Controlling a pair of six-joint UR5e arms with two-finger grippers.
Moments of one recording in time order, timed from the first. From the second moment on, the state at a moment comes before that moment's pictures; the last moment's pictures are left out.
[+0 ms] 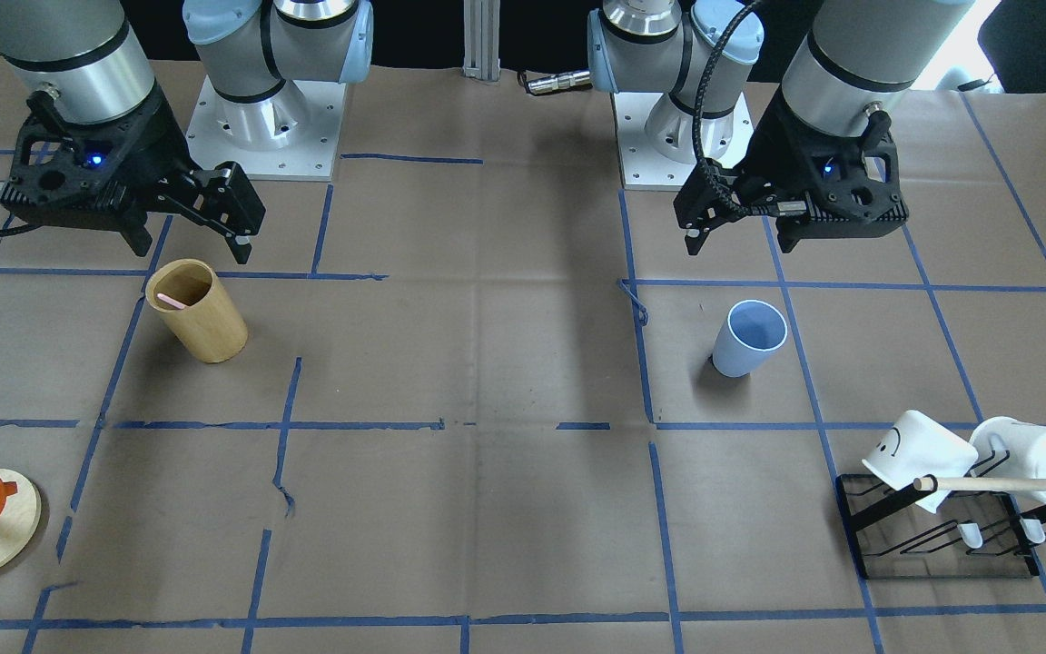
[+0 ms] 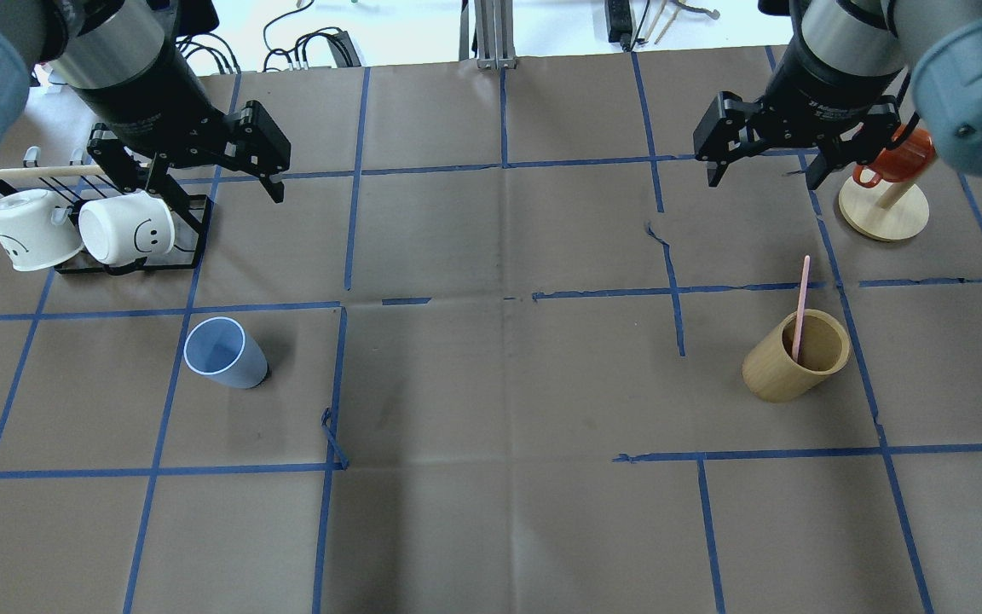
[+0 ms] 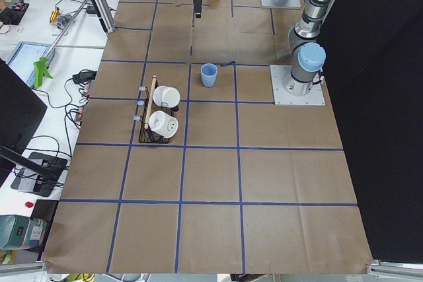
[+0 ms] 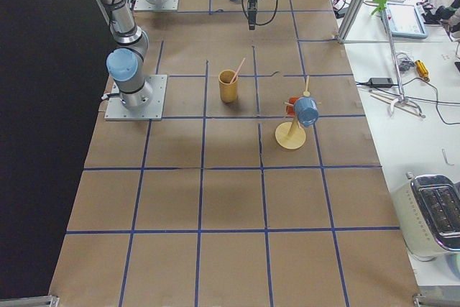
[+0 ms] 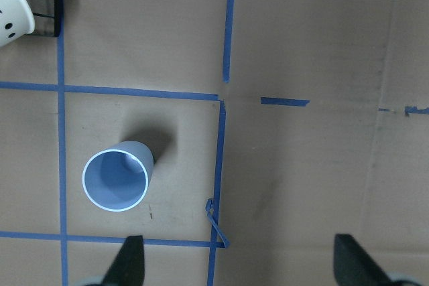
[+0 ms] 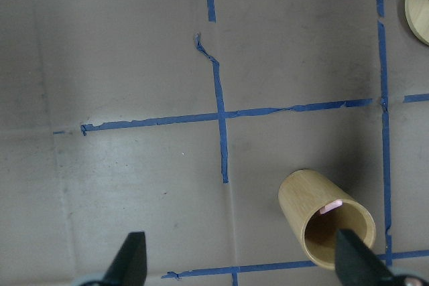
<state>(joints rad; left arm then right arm) -1.54 -1.60 -1.52 -1.62 1.55 -0.04 1.55 -1.57 1.59 -1.65 -1.57 0.07</state>
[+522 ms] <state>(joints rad) -1.54 -1.61 -1.52 -1.61 1.55 -0.02 1.57 -1.57 1.58 -1.62 -1.59 0.08</state>
